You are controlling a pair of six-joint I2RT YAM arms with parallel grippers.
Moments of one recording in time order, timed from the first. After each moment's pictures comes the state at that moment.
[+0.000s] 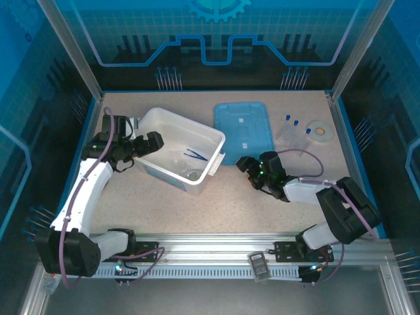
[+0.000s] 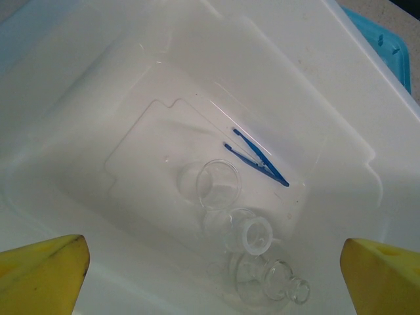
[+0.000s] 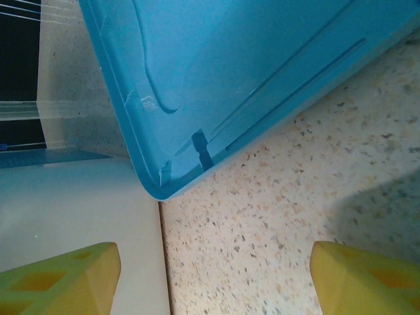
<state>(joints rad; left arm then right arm) -0.02 1.17 1.08 -0.79 0.25 -0.44 0.46 1.48 0.47 0.34 -0.18 1.24</state>
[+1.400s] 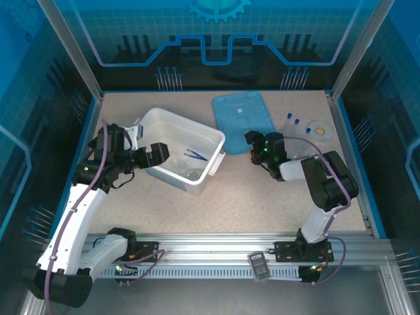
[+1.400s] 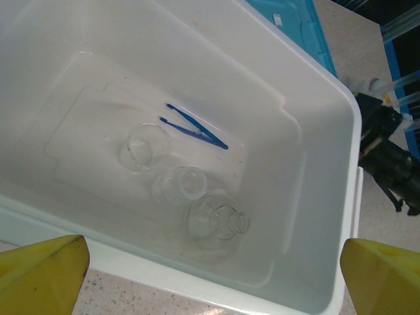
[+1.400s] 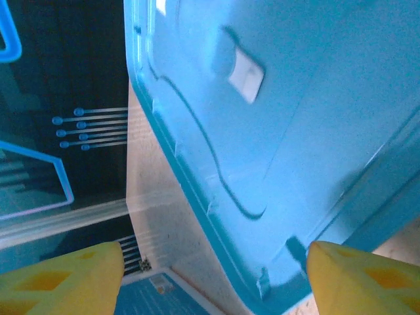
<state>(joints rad) -0.14 0.93 1.05 -0.86 0.33 -0.43 0.28 1.78 0.70 0.60 -0.18 1.42</state>
